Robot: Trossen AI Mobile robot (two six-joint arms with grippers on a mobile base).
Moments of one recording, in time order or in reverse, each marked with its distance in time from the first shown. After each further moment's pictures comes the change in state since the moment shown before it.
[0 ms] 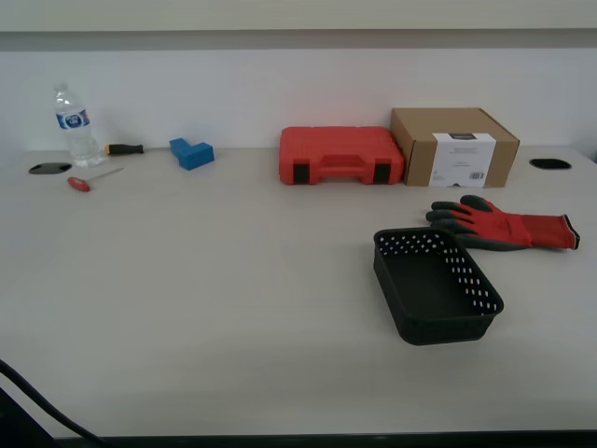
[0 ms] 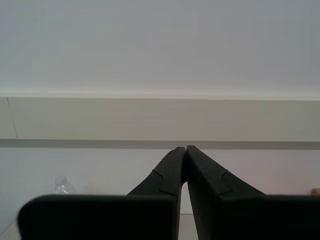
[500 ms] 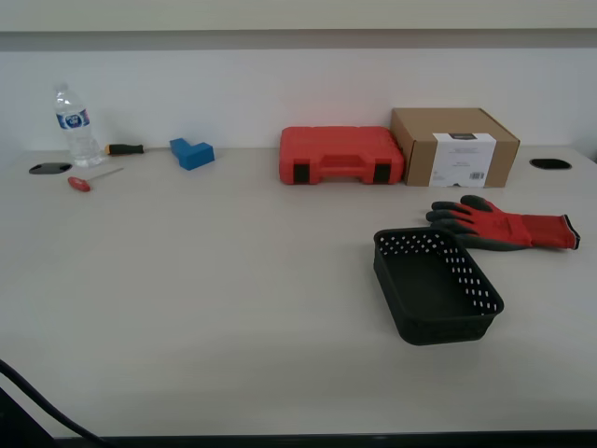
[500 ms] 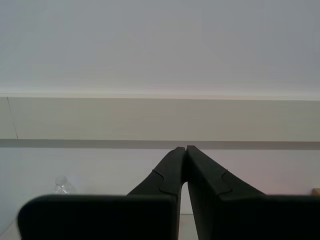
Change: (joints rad) arm 0 0.000 0.000 0.000 0.000 0.000 0.000; arm 1 0.000 0.000 0.000 0.000 0.000 0.000
